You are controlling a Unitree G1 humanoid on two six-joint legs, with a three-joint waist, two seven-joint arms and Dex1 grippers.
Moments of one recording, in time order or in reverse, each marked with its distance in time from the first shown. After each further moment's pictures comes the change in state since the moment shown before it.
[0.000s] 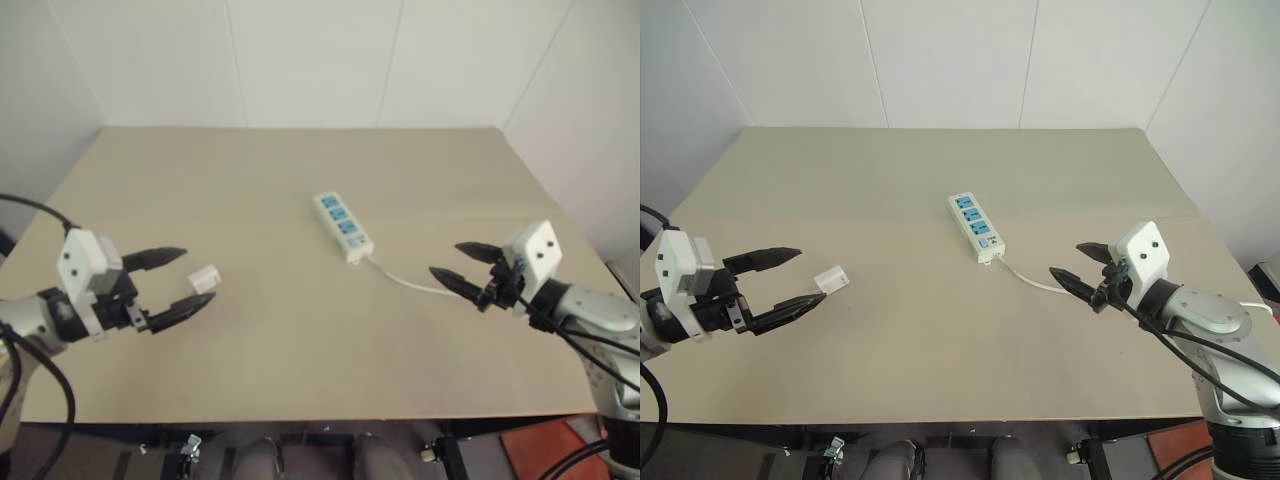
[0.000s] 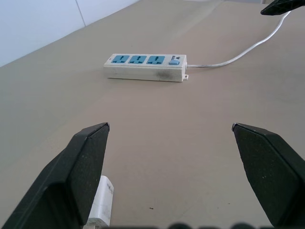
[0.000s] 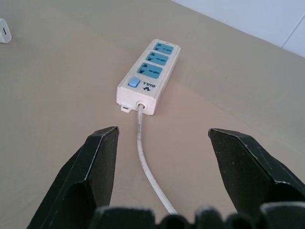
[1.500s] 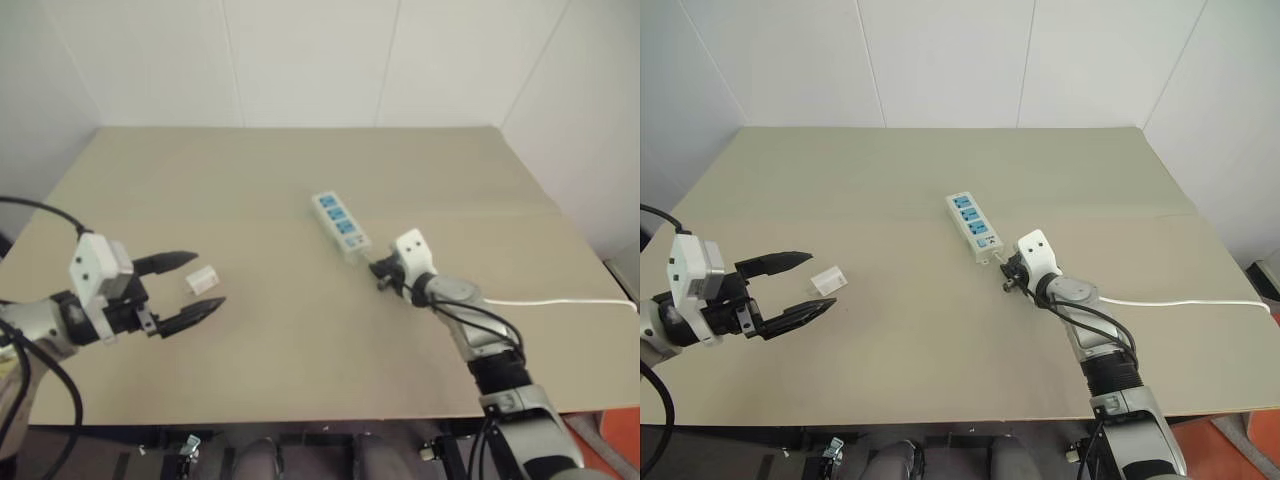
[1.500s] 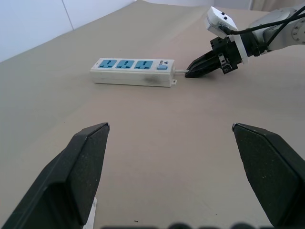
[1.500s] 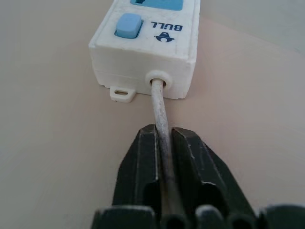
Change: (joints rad) left arm 0.011 -0.006 -0.029 -0.041 -0.034 0.001 0.032; right arm -0.367 0.380 0.357 0.557 -0.328 -0.025 -0.231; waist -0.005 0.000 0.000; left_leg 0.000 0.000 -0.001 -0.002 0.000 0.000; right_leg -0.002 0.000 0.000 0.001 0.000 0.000
